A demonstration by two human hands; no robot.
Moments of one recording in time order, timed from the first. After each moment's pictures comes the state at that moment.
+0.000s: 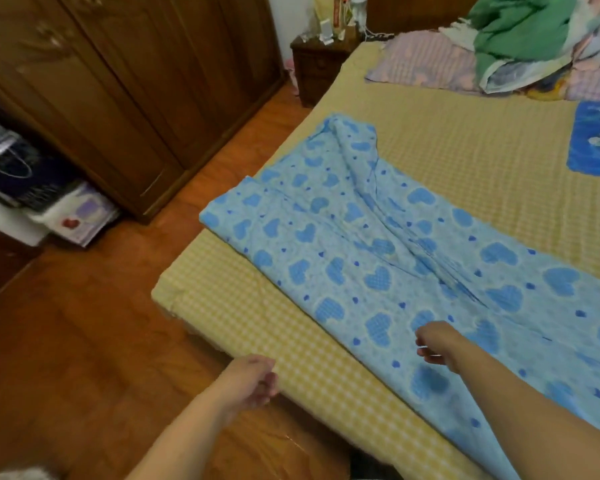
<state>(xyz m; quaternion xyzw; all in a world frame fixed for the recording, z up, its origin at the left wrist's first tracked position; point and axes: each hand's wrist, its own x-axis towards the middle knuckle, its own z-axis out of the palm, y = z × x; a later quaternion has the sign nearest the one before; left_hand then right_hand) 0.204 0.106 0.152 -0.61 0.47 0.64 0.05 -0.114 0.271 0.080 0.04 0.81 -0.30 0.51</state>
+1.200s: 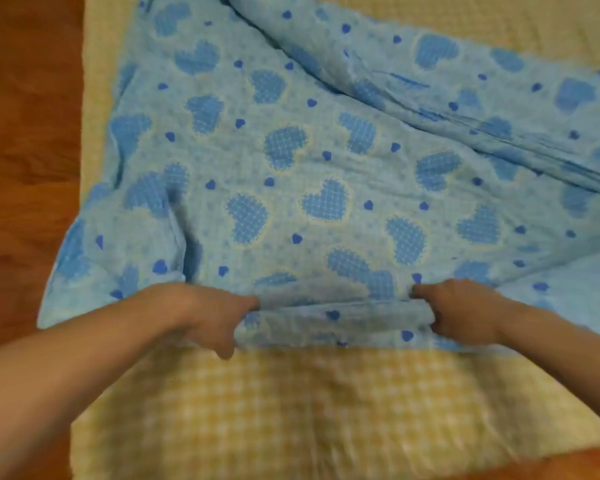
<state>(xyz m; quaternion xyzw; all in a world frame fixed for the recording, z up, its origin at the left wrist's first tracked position) -0.009 -0.419 -0.094 0.15 0.79 0.05 0.59 -0.064 -0.051 -0.087 -0.25 0.86 0.10 0.43</state>
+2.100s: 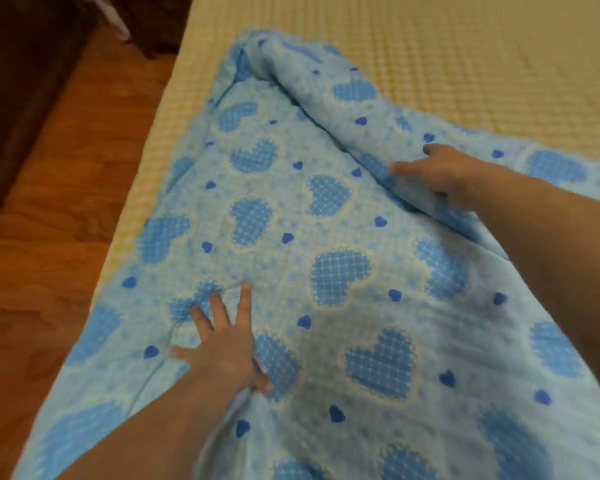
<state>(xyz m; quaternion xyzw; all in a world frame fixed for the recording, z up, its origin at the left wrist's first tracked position) -0.136 -0.471 -0.245 -0.33 0.86 0.09 0.38 -0.462 -0.255 -0.165 0.04 0.90 -0.33 0.29</state>
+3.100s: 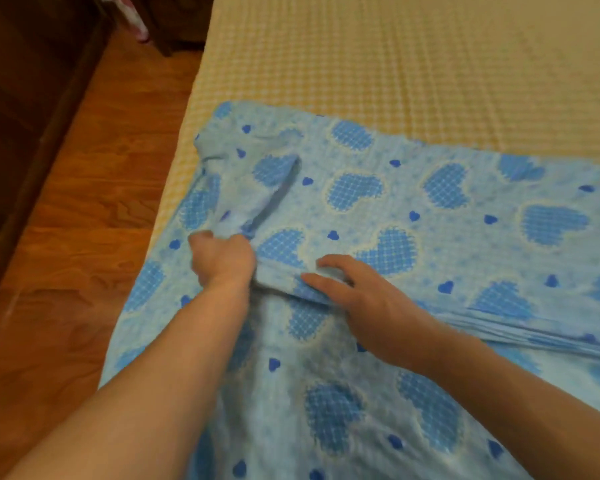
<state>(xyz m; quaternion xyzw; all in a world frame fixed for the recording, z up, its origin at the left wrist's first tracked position) -0.151 -0.505 -0.170 -0.61 0.65 0.44 -0.12 -0.170 -0.267 -0.159 -0.47 0.83 -0.26 0.15</state>
